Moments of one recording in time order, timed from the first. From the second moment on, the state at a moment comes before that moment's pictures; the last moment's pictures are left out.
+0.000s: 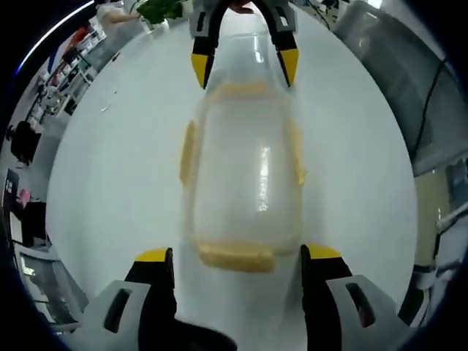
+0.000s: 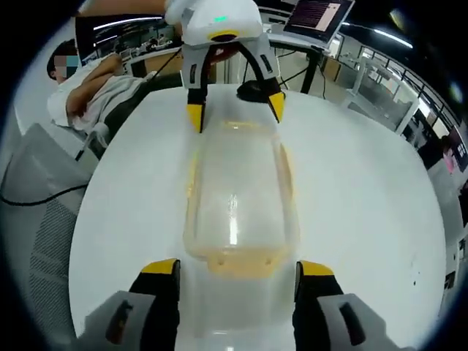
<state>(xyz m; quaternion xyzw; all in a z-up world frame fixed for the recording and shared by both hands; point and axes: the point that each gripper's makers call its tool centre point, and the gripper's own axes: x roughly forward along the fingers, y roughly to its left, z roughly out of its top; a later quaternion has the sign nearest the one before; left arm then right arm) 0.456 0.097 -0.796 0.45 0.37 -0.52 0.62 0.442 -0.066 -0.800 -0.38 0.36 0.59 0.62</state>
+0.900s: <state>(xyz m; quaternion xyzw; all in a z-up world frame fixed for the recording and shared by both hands) 0.446 0.103 -0.800 0.45 0.41 -0.55 0.58 0.437 -0.057 -0.806 -0.38 0.36 0.61 0.60</state>
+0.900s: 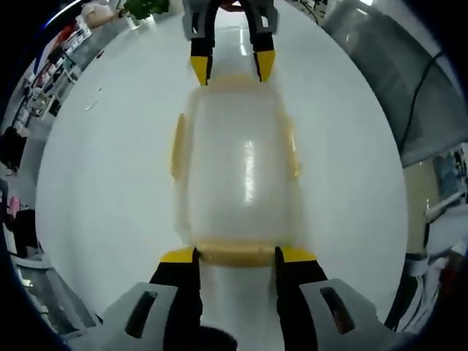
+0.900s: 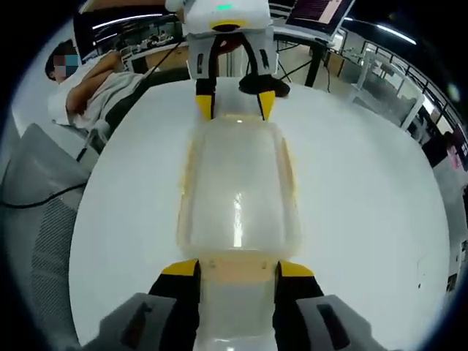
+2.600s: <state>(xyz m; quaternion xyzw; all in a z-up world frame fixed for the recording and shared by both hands) 0.435 0.109 -0.796 0.44 0.44 -0.50 0.60 0.435 -0.055 -0.794 -0.42 0.36 0.60 0.58</state>
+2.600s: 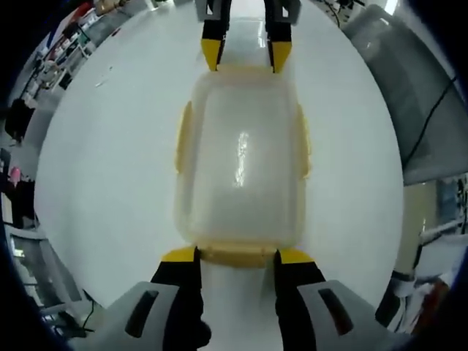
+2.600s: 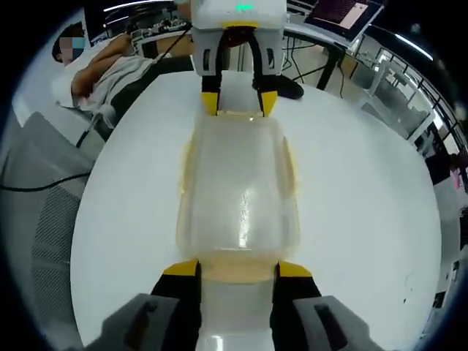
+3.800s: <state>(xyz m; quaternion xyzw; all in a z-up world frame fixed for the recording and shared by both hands) 0.441 0.073 -0.732 0.45 0.38 -0.49 0.64 0.442 -0.092 -0.736 -0.43 0.33 0.59 0.60</state>
